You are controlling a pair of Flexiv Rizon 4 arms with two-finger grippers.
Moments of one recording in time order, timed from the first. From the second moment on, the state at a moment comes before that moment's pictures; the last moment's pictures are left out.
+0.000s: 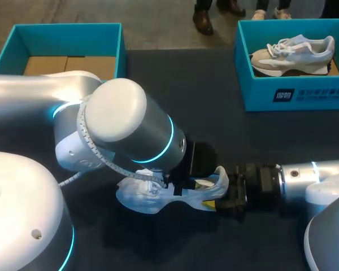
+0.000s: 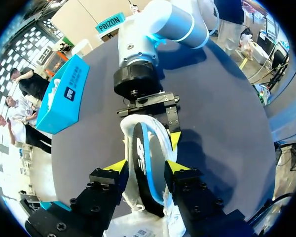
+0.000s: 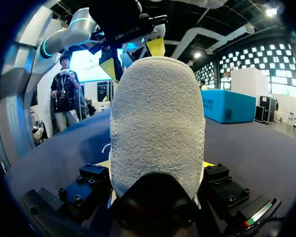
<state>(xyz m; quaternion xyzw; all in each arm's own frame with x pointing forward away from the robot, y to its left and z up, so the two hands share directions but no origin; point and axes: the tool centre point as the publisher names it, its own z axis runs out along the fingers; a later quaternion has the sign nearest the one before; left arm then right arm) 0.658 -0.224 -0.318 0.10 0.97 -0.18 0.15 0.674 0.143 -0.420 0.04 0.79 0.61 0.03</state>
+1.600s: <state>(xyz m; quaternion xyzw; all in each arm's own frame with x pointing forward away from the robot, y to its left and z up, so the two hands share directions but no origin) 0.667 -0.259 -0.276 0.06 0.95 -0.29 0.03 0.674 0.143 -0.420 0.04 0.79 0.61 0.03</state>
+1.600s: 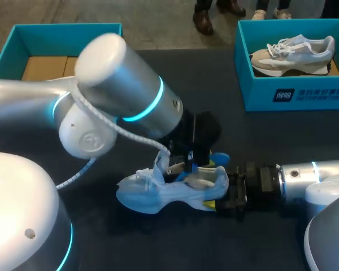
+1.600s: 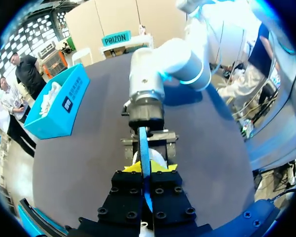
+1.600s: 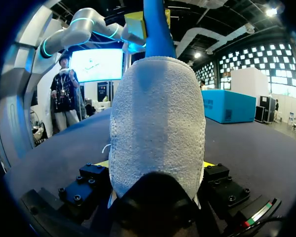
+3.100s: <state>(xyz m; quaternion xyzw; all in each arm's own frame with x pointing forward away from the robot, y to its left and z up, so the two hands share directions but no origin) 0.621 -0.280 -0.130 0.13 0.88 -0.46 0.01 0.674 0.143 -0.420 0.04 0.79 0.61 0.03</state>
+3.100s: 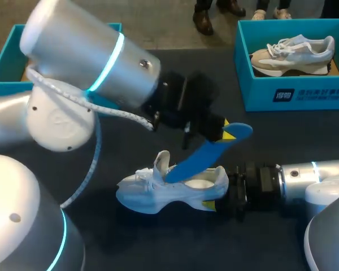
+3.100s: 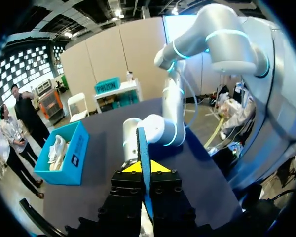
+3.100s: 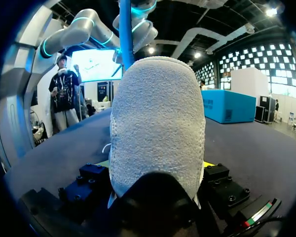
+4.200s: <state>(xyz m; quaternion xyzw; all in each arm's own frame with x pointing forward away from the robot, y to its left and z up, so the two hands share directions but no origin) 0.602 -0.237 -0.057 0.11 0.79 -0.59 -0.10 0.674 0.143 -0.420 0.04 0.79 0.61 0.03</state>
